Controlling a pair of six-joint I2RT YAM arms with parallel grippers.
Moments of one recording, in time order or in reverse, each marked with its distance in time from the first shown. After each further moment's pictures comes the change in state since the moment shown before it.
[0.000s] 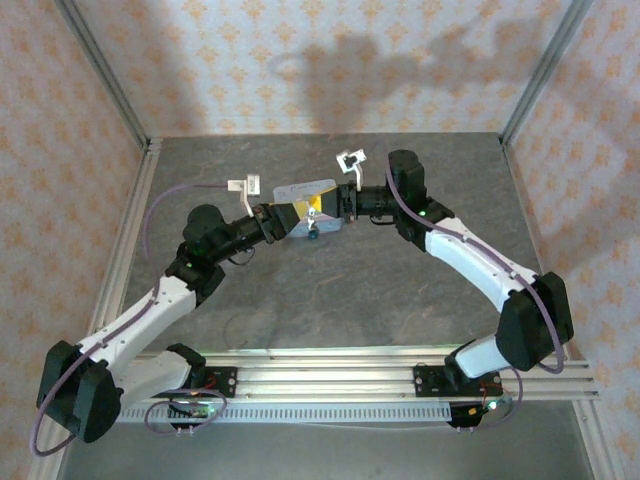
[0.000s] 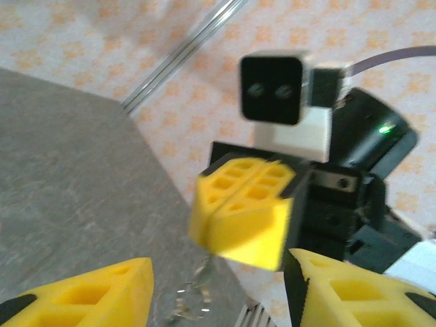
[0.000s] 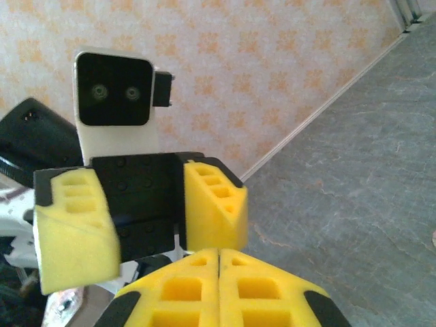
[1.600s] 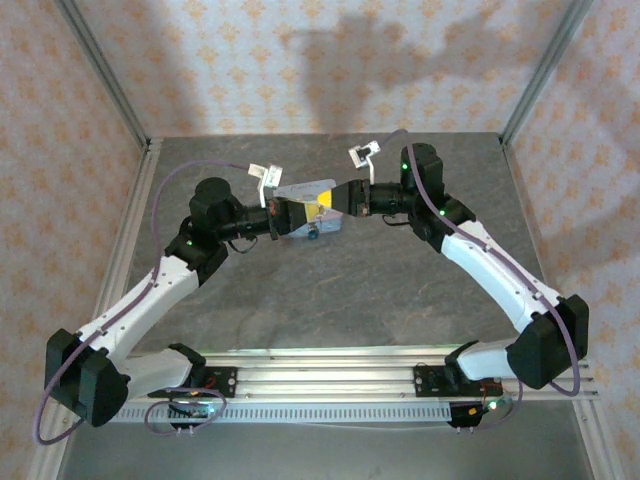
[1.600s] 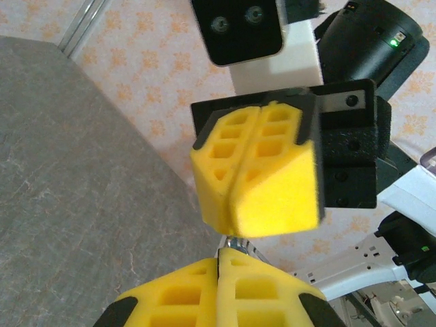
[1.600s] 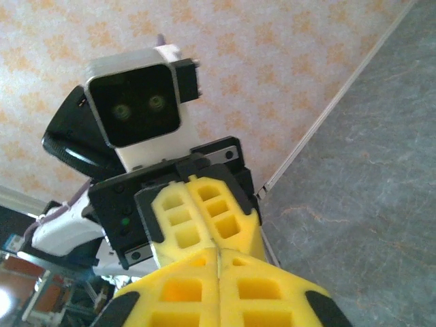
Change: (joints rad) left arm 0.000 0.086 0.233 -0.288 0.270 0.173; right arm -0.012 -0.106 0.076 -0.196 -0.031 0.209
